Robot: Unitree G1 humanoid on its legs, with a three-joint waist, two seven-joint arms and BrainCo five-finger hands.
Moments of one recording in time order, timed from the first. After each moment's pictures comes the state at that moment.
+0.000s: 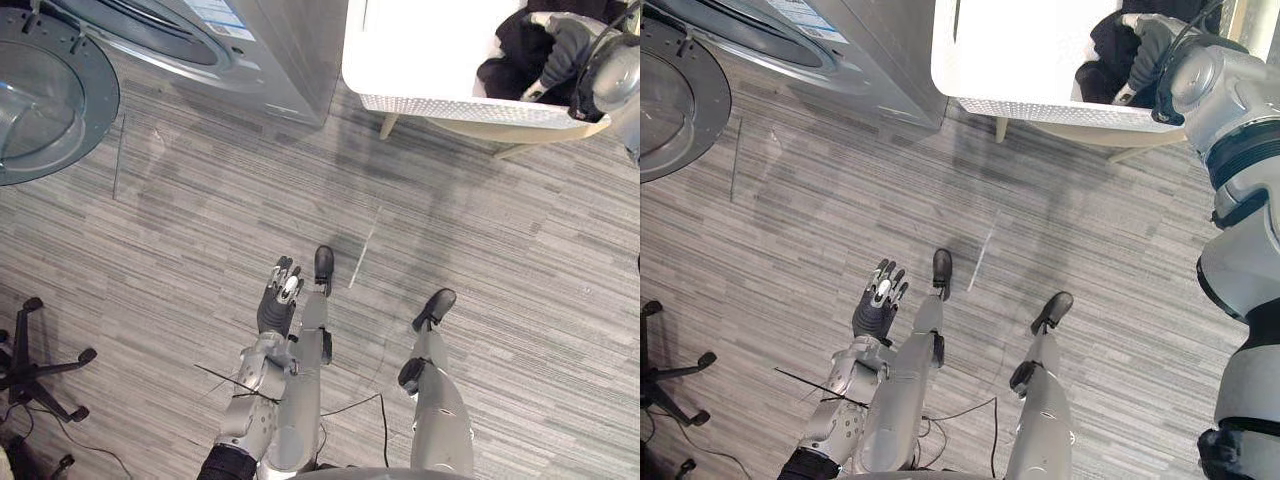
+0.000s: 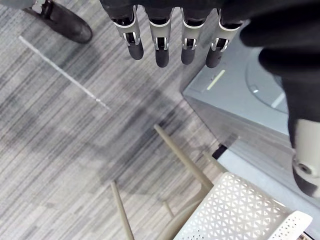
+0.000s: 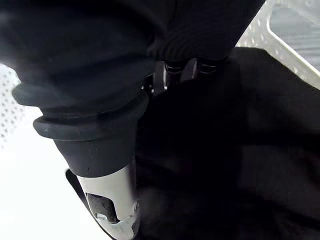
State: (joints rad) left arm 0.05 0.06 -0.27 0.15 -0.63 -0.25 0.02; right arm -1.64 -0.88 1.21 1.15 0.07 -0.06 0.10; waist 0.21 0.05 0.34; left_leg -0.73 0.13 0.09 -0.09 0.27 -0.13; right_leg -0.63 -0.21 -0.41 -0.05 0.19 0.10
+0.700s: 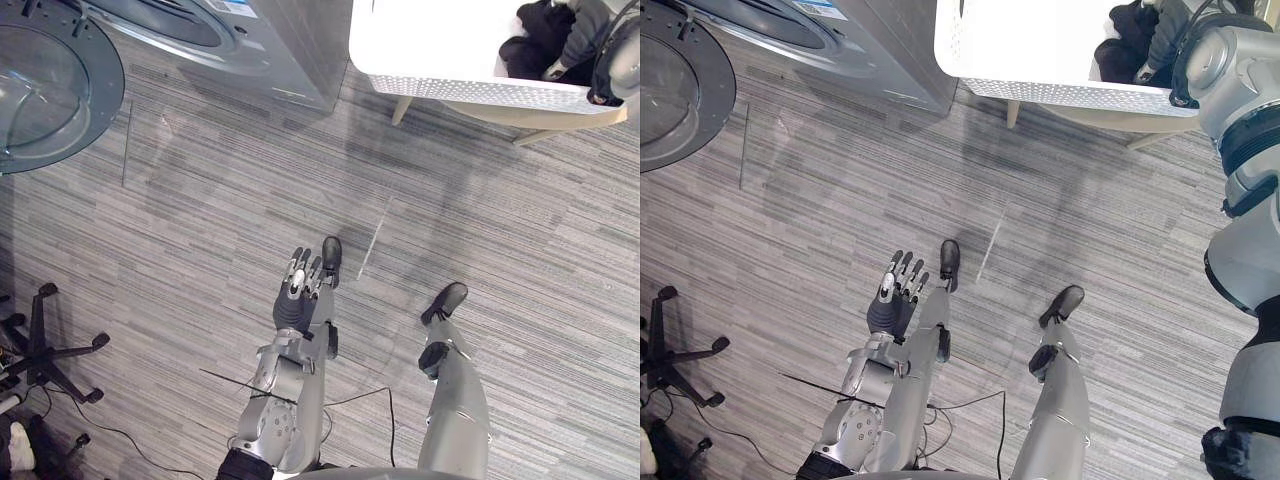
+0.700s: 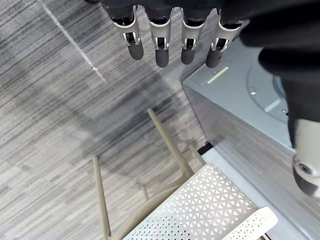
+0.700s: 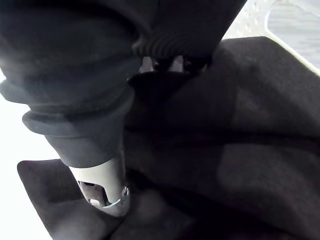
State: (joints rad) left arm 0.07 0.00 -0.32 0.06 -0.76 -0.25 0.00; right arm -1.70 -0.88 1.25 1.20 0.02 -0.05 0.06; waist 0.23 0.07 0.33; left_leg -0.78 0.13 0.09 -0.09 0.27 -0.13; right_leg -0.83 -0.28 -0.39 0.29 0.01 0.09
